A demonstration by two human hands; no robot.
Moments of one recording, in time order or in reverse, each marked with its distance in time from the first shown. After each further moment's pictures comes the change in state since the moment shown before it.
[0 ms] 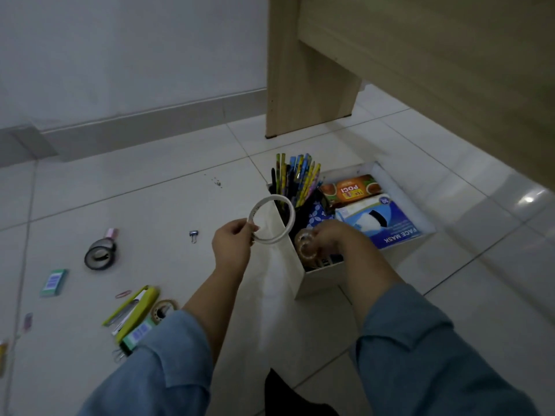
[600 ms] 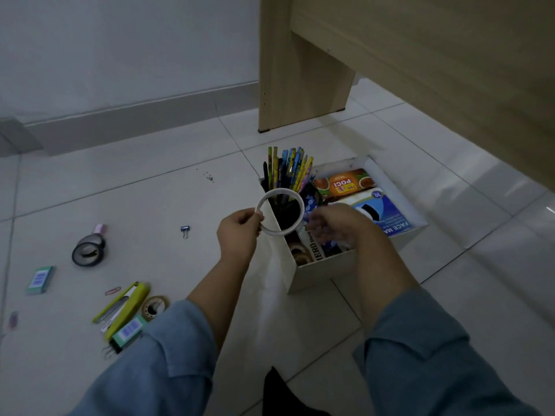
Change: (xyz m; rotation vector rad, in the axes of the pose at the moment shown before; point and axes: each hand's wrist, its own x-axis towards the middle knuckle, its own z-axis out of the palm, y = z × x) left_hand -0.004 0.007 0.020 -0.012 -0.034 0.026; right_hand -0.015 0.013 -0.019 0.600 -0.018 -0.033
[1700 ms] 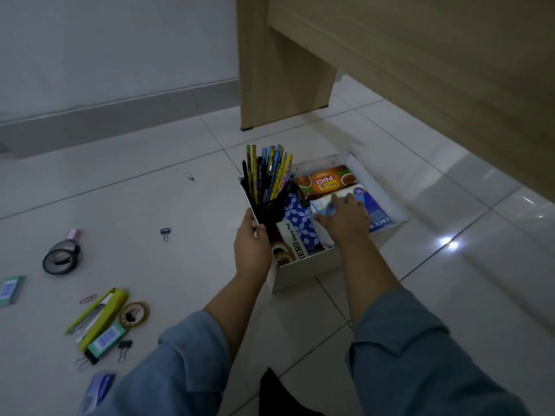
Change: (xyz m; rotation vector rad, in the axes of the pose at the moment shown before) left_hand -0.022 -0.024 0.049 0.068 -0.109 0.087; right_hand 0.007 0.035 -0.028 -0.782 0.661 -0.111
